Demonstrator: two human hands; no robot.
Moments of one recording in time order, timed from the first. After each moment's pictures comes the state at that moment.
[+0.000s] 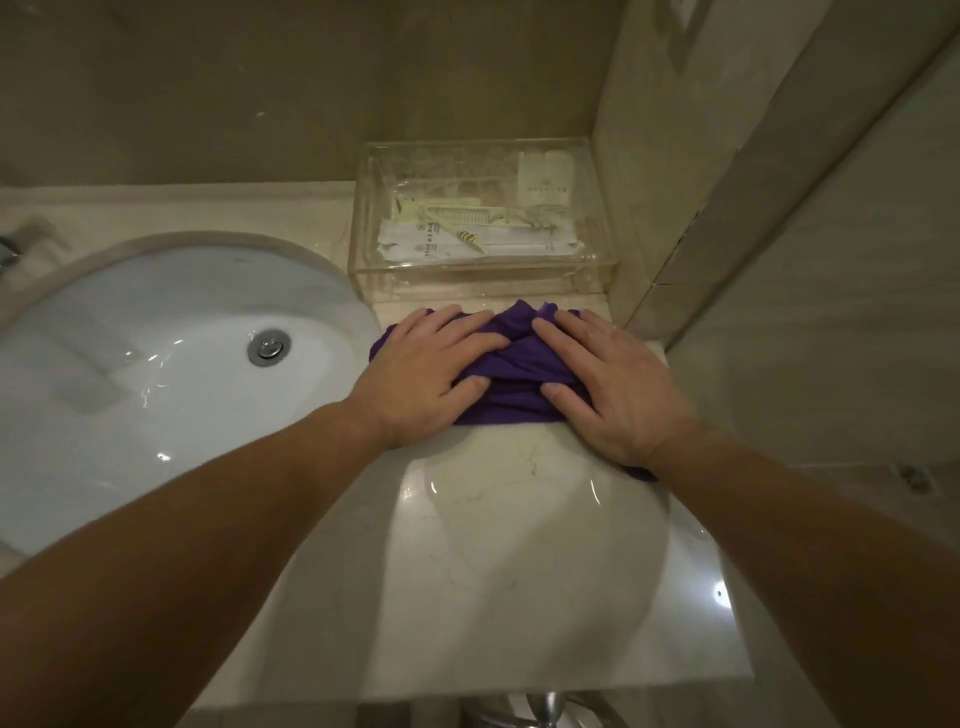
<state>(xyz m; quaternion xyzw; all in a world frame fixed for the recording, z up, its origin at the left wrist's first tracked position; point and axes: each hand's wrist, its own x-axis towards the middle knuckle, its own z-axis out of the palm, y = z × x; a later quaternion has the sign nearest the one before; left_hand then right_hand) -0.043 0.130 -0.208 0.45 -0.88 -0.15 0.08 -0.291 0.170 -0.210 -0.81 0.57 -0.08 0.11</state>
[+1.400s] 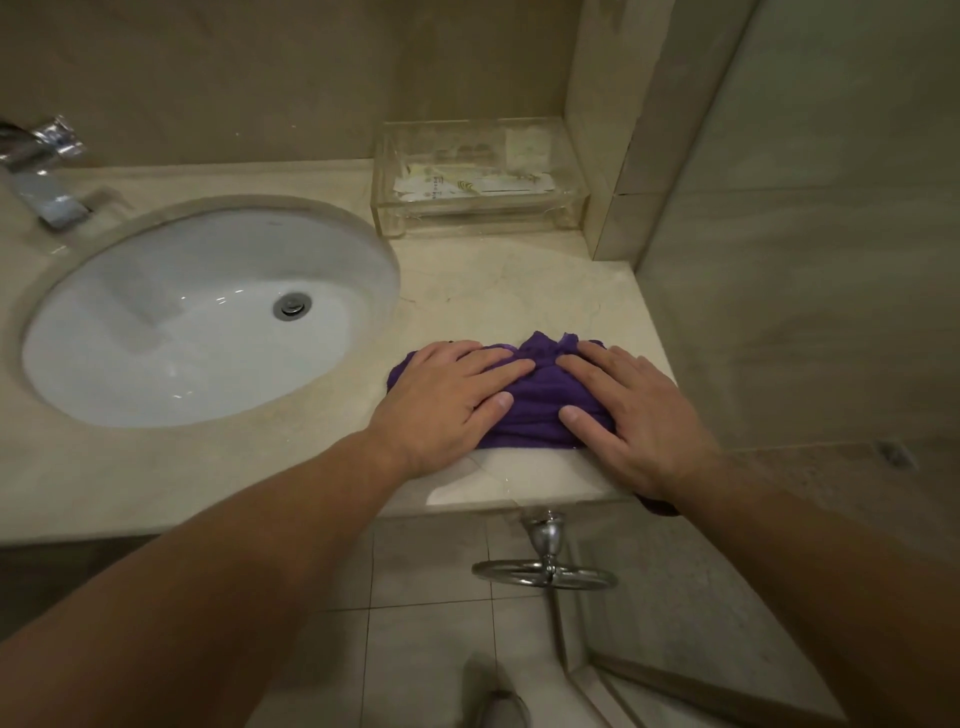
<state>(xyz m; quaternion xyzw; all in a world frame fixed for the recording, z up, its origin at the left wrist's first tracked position) -0.039 0.282 -0.219 0.43 -0.89 -0.10 0.09 -0.286 0.332 -0.225 -0.77 0.61 -0.12 0.12</state>
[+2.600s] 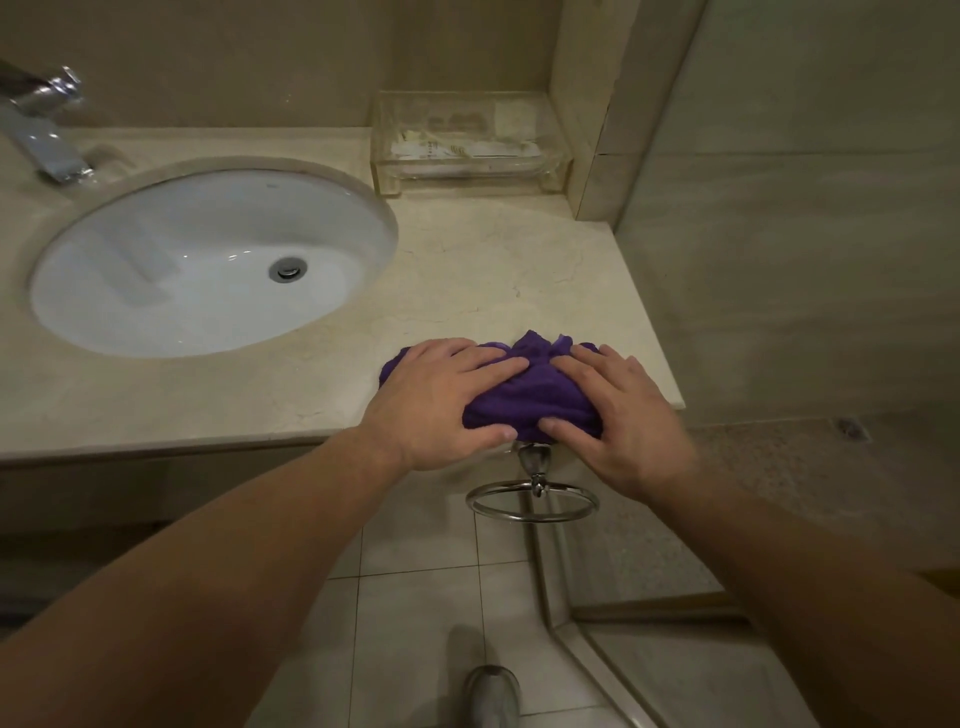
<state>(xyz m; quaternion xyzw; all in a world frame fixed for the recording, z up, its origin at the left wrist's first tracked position) -0.026 0.354 -0.227 0.42 -0.90 -0.11 0.10 -0.264 0.415 -0.231 -0.75 0.63 -0.17 0.11</state>
